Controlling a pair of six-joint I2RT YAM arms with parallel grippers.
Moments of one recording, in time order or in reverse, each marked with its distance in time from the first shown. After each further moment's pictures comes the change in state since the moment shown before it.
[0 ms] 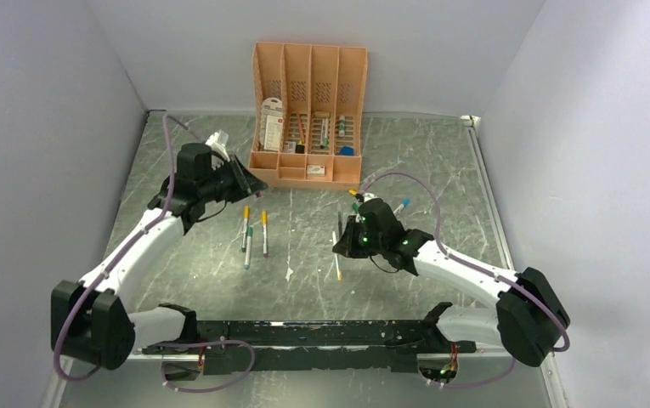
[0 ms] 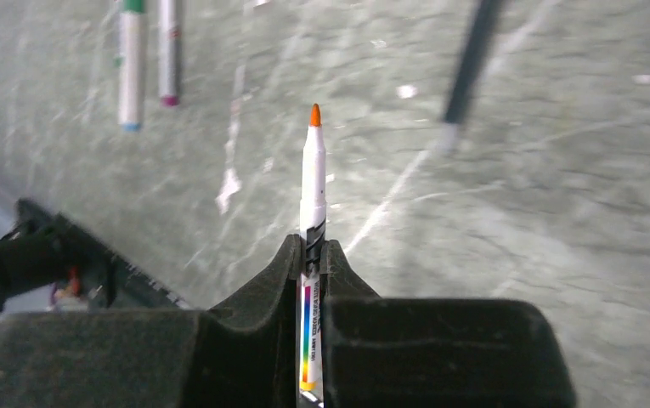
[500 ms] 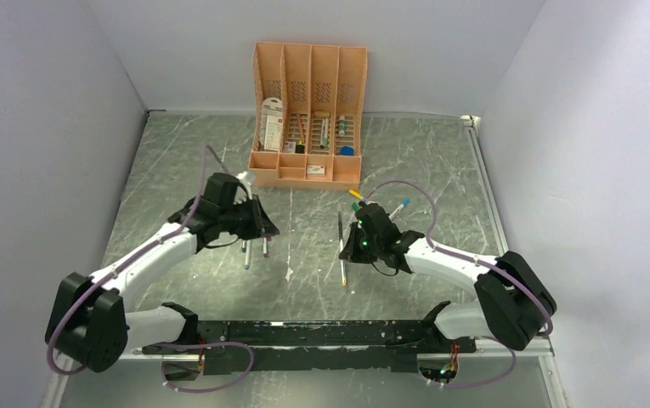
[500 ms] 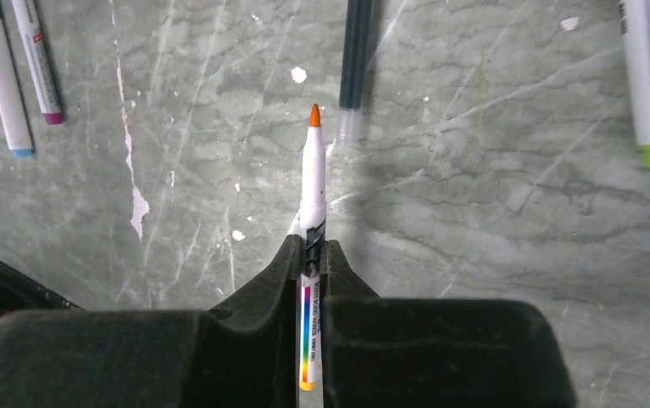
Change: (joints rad) left arm -0.123 -0.074 -0.195 -0.153 -0.011 0.037; right arm -0.053 0.124 -0.050 0.017 0.079 0.023
